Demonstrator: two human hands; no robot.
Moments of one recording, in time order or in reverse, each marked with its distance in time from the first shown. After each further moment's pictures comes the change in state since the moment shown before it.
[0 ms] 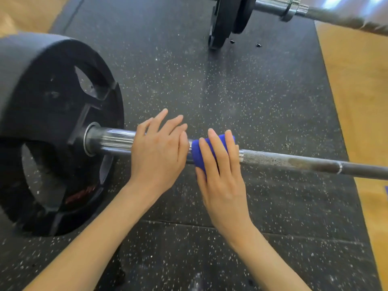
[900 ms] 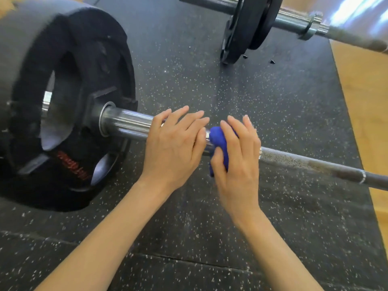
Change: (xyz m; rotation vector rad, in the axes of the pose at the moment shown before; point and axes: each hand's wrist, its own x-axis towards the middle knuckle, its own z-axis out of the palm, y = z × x) left_hand 0.059 -0.011 0.022 -0.124 0.113 0.039; right_hand 0.078 0.034 0.037 0.274 0.156 0.111
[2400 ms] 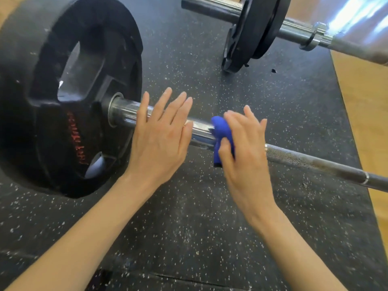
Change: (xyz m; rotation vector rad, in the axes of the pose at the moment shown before) left_hand 0.025 -0.034 -0.004 0.062 -0.059 -0.040; right_hand 0.044 -0.003 -0.005 -0.001 -0.135 0.049
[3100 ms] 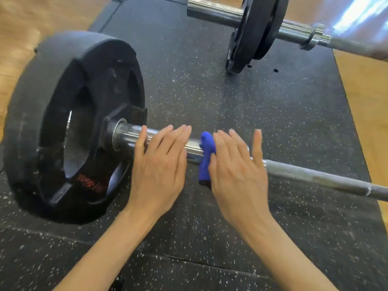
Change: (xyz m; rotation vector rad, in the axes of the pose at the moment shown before) left_hand -0.068 0.014 -0.026 -0.119 -0.012 -0.079; right_hand -0.041 -0.030 -0.007 -0.528 -0.099 -0.133
